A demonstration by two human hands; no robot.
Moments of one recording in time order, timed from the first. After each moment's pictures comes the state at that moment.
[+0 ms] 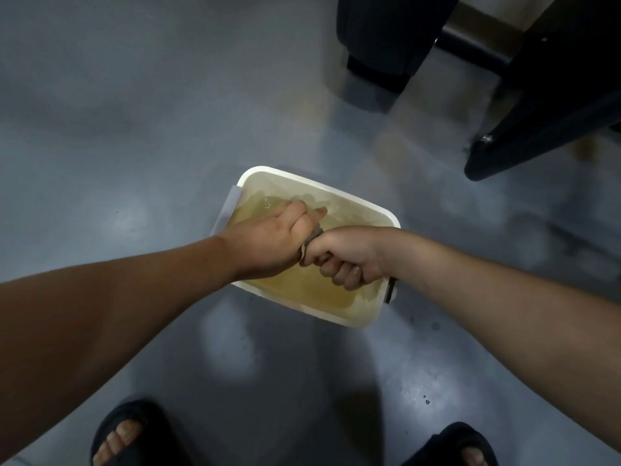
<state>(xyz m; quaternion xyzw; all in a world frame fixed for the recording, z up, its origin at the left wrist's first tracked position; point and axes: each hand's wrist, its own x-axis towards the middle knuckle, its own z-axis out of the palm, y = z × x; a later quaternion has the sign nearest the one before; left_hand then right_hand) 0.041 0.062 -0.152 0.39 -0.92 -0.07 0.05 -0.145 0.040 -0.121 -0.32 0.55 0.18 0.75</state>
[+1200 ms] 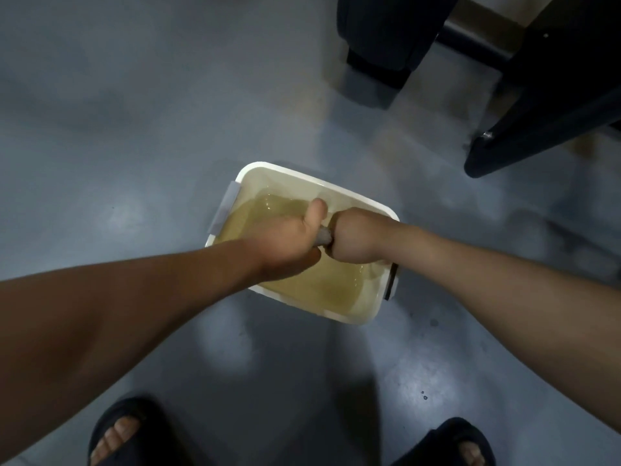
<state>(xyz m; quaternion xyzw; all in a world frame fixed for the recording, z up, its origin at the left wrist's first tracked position) 0.010 0.065 -0.125 0.49 -0.79 -0.36 0.00 -0.157 0.028 -0.123 -0.78 0.49 0.24 0.32</state>
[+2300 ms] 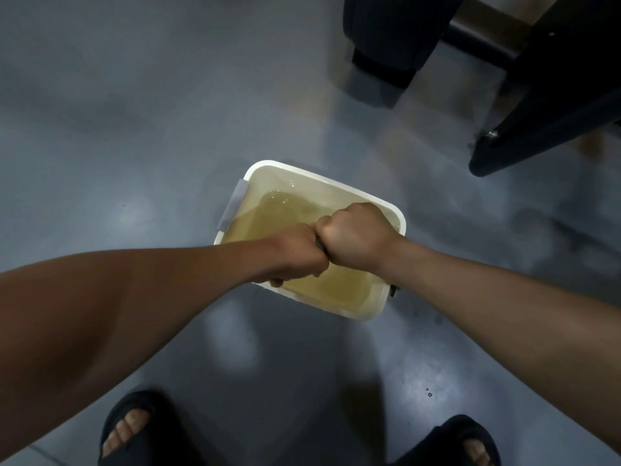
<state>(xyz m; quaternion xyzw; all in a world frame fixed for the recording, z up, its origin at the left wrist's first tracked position) -0.003 0.072 -0.111 0.61 -0.53 -0.59 -0.08 -0.148 0.049 -0.123 -0.92 0.38 0.13 0.06</state>
